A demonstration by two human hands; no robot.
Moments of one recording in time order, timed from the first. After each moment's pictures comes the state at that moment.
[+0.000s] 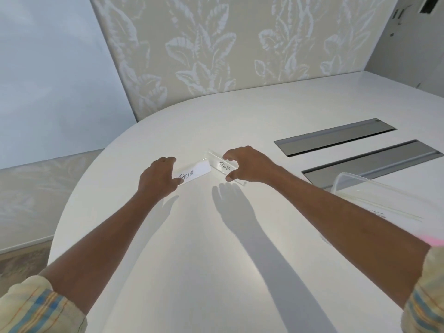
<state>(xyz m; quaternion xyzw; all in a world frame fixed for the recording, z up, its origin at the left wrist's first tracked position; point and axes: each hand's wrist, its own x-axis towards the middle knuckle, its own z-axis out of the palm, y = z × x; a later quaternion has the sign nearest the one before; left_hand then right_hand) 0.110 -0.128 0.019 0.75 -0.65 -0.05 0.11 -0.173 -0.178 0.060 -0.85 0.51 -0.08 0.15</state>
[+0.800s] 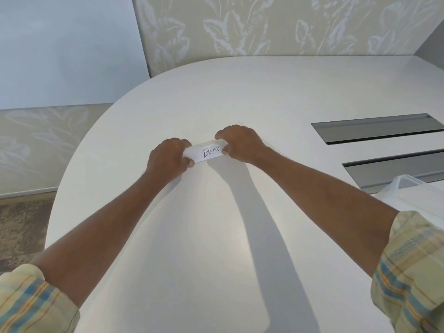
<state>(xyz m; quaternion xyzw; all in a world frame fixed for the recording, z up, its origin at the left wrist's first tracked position) 0.168 -0.147 -0.041 0.74 -0.65 -0.10 0.14 -0.044 -0.249 -0.020 -0.90 0.44 -0.01 -0.01</state>
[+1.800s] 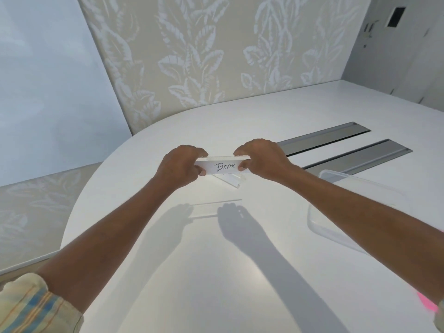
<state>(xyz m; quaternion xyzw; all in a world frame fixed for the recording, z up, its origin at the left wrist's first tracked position) 0.052 -0.103 0.109 0.62 -0.77 -0.02 0.16 -0.209 -0.136 0.107 -0.84 0.51 -0.15 -0.02</state>
